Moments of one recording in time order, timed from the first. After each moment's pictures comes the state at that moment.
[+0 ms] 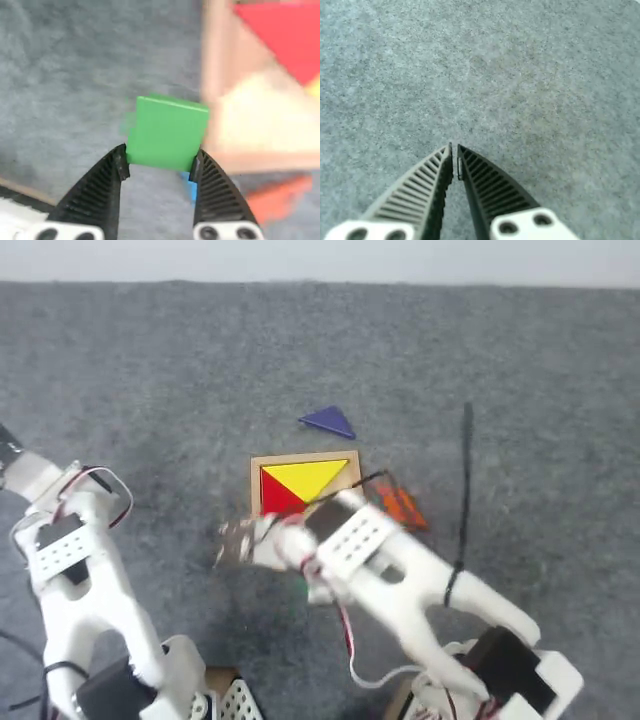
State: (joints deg) left arm -40.4 -22.5 57.2 24.5 20.0; right arm -47.0 -10.5 31.2 74.1 44.3
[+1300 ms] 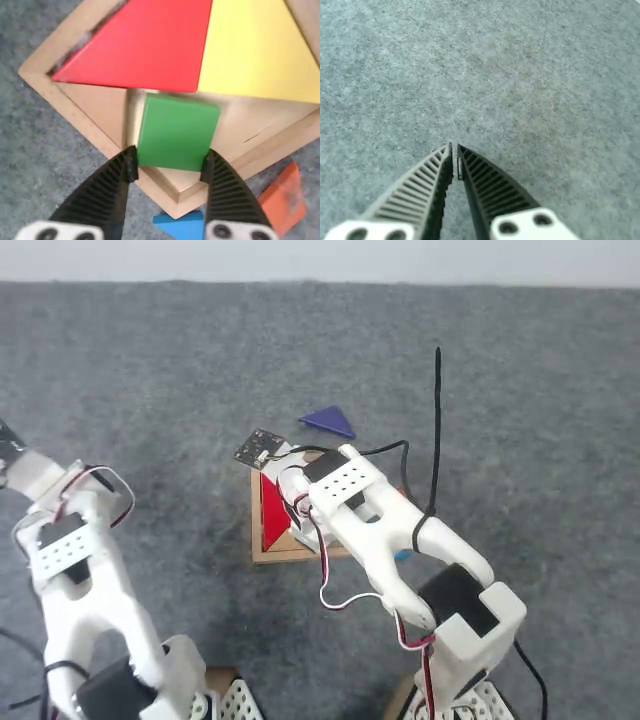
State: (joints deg) left arm -39.8 -22.5 57.2 24.5 20.0; right arm -41.4 11.6 17.0 65.2 18.1
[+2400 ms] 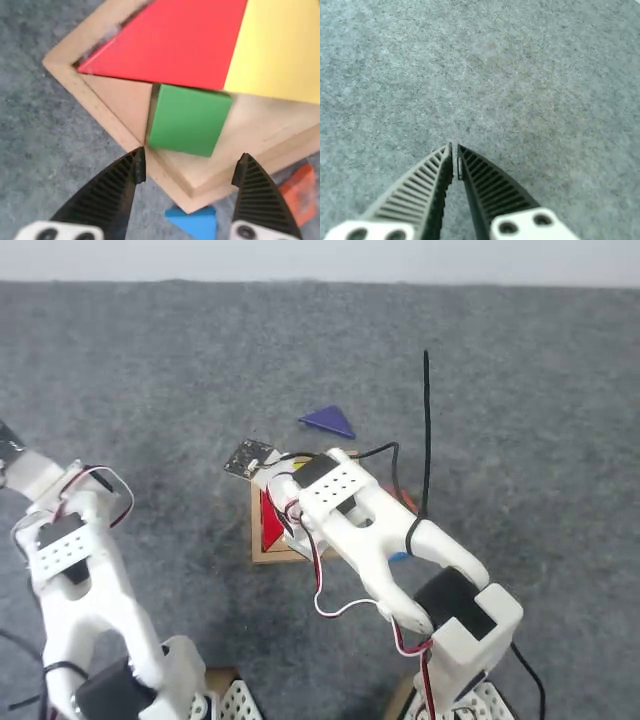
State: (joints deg) left arm -39.8 -22.5 57.2 24.5 20.0; right arm -43.9 11.6 15.3 69.0 18.5
